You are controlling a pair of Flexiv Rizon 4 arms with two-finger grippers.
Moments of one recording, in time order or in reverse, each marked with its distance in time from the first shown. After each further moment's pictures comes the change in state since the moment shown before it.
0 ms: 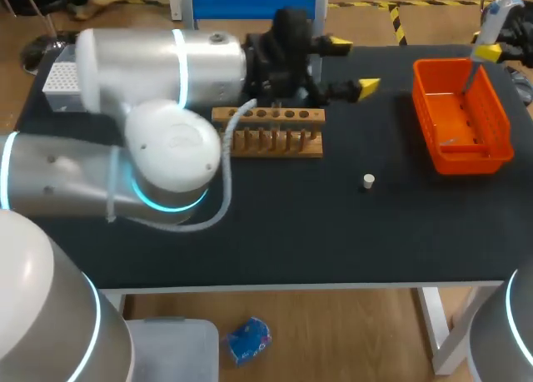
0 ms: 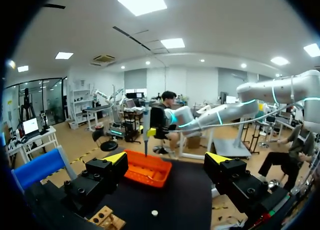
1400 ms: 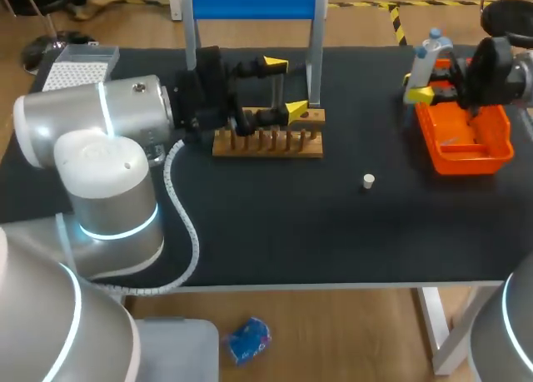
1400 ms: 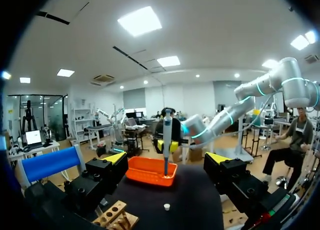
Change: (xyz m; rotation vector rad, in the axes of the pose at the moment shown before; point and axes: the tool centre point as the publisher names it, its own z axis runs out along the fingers) left arm -0.027 0.048 -0.074 0.189 0.017 0.073; right arm 0.089 -0.017 0.138 0.022 0.061 -0.010
